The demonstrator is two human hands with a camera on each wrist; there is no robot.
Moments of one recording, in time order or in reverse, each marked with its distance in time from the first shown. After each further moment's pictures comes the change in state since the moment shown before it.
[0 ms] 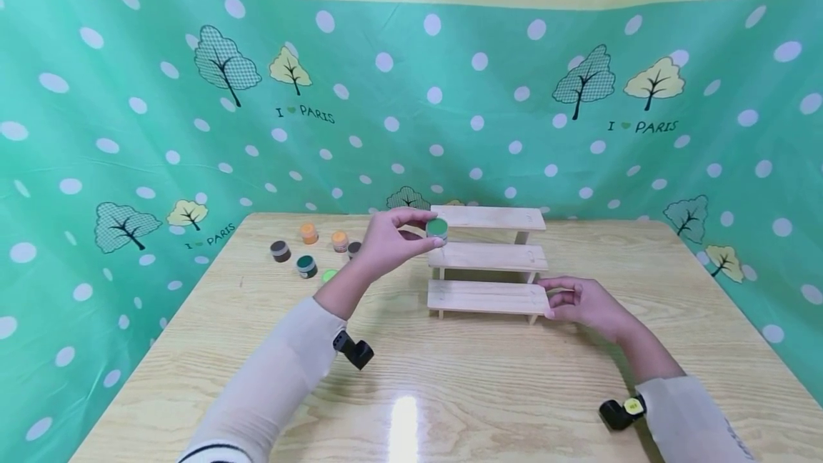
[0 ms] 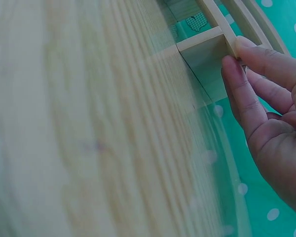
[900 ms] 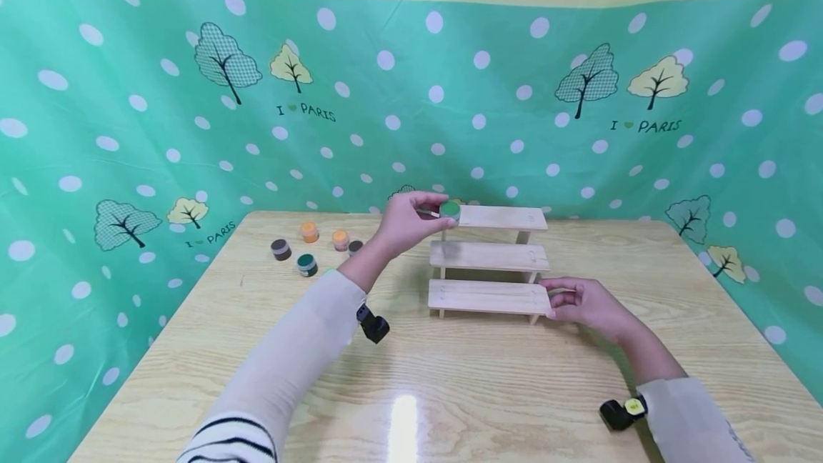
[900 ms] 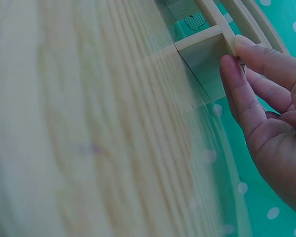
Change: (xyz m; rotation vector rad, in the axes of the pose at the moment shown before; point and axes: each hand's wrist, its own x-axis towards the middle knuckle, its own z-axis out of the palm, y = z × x) left_hand 0.041 -0.006 0.011 0.058 0.019 -0.018; right_hand -0.003 -0.007 0.001 0.003 0.002 0.009
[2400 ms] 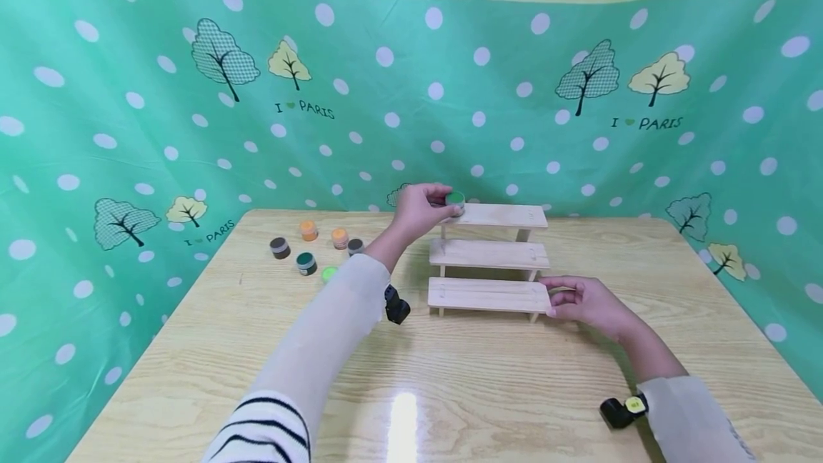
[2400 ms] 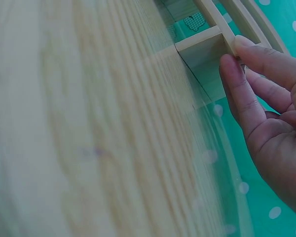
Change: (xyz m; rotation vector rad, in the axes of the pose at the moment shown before) left_hand 0.038 -0.019 0.017 0.132 0.062 -0.051; right_hand 0.000 0.000 -0.001 0.003 -0.001 0.003
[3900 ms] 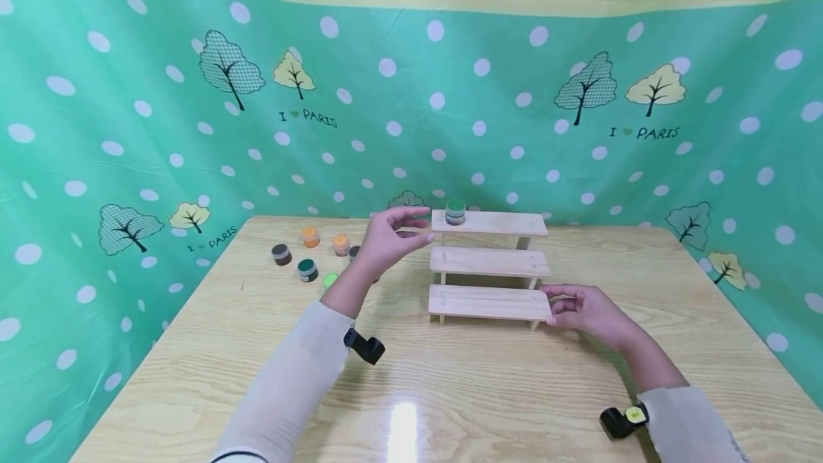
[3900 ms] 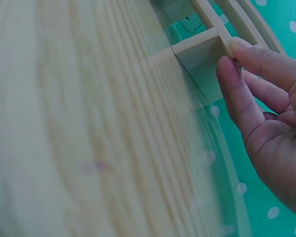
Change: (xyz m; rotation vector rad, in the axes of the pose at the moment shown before) left_hand -0.065 -0.006 -0.037 -0.292 -0.034 0.039; right_hand -0.003 0.000 0.001 -0.001 -0.012 -0.030
